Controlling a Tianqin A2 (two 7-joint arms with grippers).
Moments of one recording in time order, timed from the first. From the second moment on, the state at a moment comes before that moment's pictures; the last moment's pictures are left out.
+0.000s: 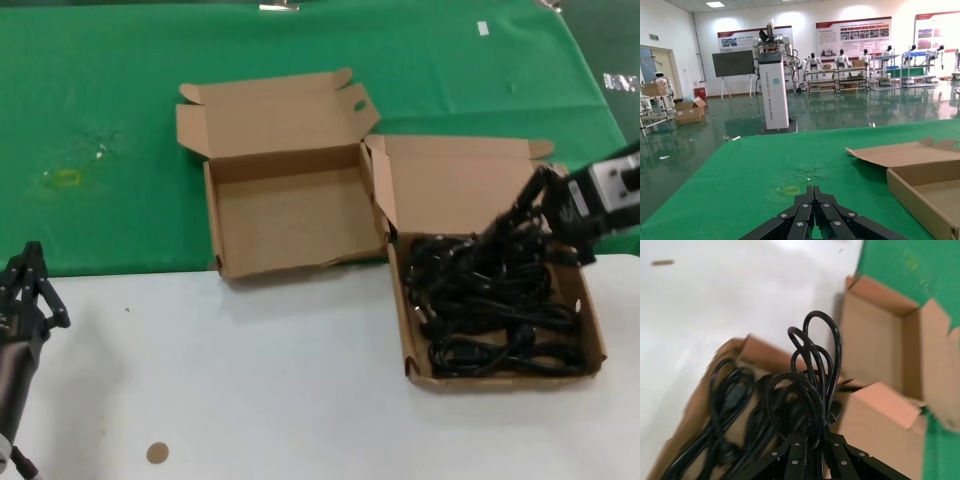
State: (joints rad) left arm 0.00 -0.30 1.60 -1.60 -1.80 0.00 0.00; right arm 1.03 0.80 -2.10 1.20 1.34 -1.37 -0.27
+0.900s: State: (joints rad) left arm 0.00 -0.30 1.60 -1.60 -1.80 0.00 0.00; right arm 1.19 0.44 -2.19 1.04 1.26 -1.18 -0.18
